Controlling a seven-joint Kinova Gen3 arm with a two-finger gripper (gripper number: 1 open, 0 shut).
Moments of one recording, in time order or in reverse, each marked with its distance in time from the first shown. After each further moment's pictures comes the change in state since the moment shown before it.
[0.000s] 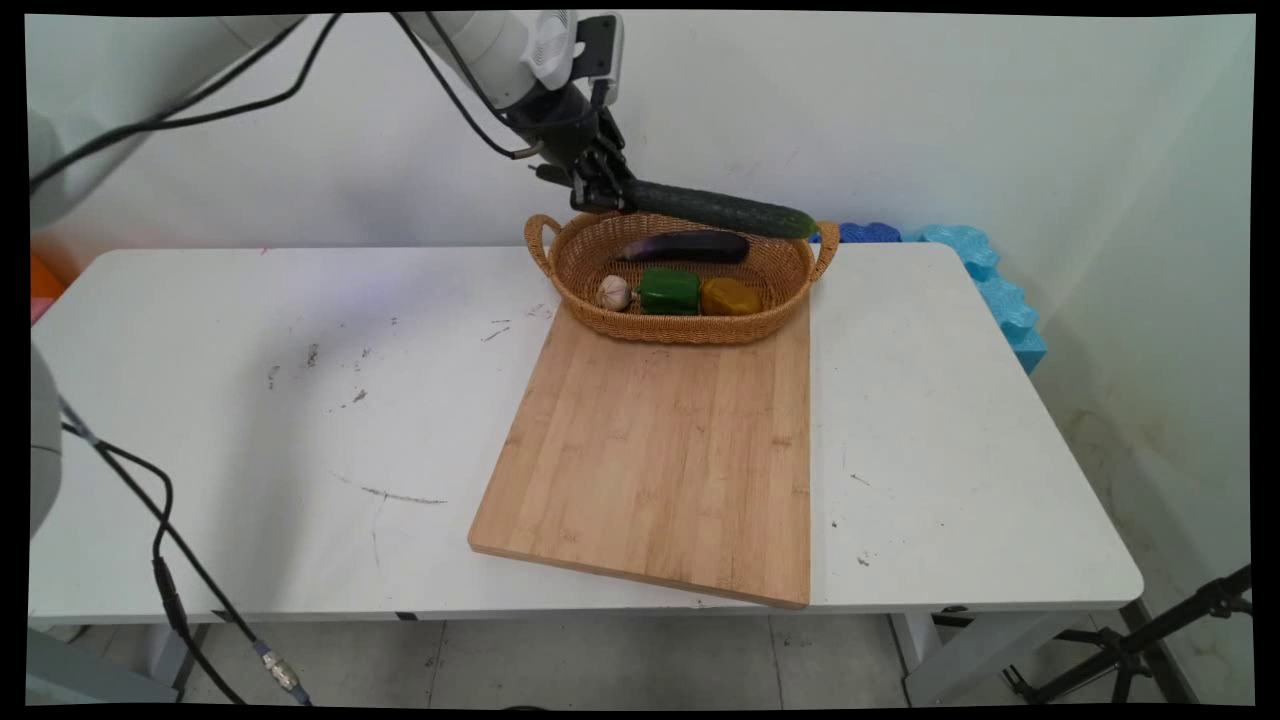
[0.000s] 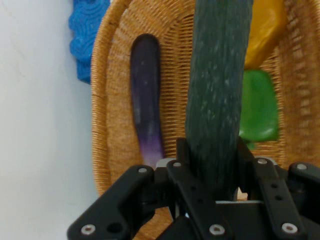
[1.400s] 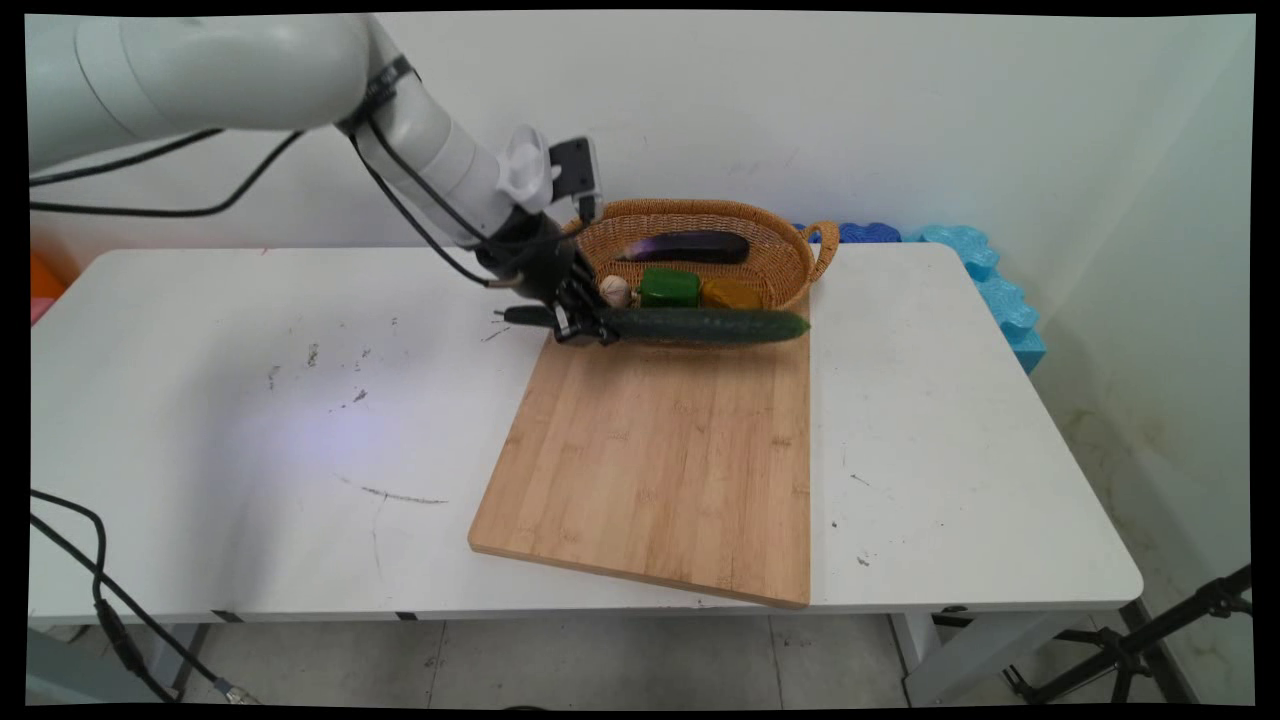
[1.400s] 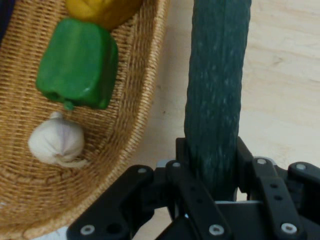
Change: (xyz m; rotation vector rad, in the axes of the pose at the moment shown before) arm -0.014 0.133 0.011 -0.113 -0.050 -0.303
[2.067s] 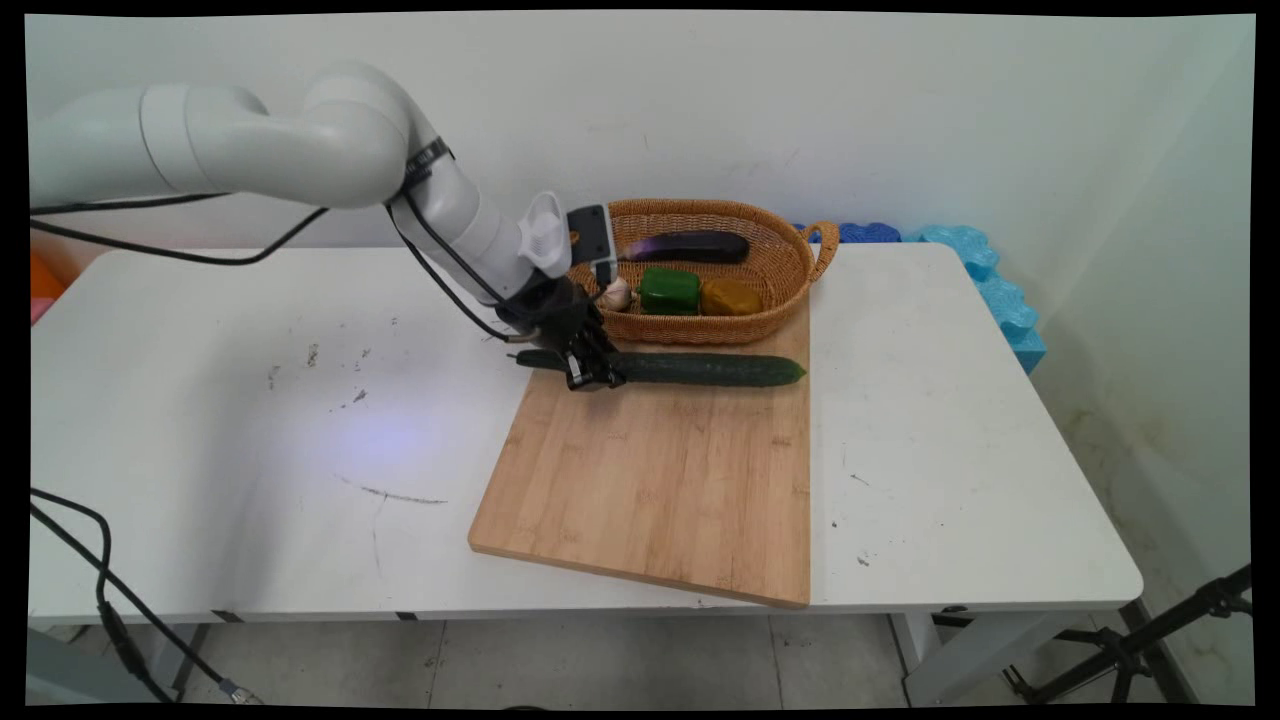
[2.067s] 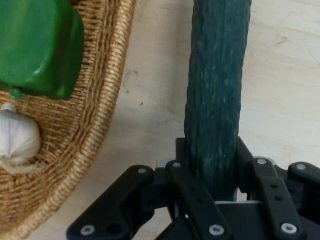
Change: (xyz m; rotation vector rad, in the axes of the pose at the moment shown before) arm -0.017 0.018 0.052 -0.006 -0.020 -0.005
